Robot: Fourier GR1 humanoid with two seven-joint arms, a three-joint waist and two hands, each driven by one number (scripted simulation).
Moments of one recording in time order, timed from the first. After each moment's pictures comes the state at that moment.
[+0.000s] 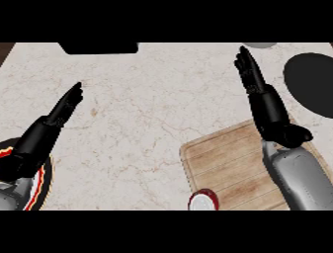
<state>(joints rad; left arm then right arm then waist) -0.17 0.57 -0.33 -1.65 0.21 0.14 -0.04 -0.41 -0.23 0.23 -1.45 -0.10 -0.18 -0.19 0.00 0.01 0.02</state>
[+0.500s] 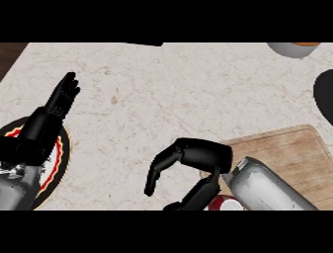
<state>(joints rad) -0.21 0.48 -0.27 -1.61 0.26 0.22 0.00 -0.52 -0.28 0.69 -1.45 -0.13 0.46 -0.22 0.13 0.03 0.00</state>
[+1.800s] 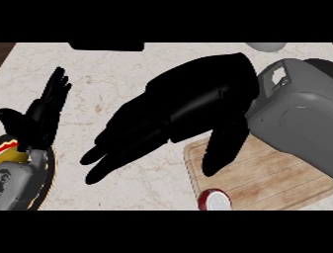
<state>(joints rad) -0.27 0.40 -0.17 -1.43 0.27 0.28 0.02 -1.23 -0.52 0.71 -1.45 -0.06 0.75 -0.47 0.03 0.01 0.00</state>
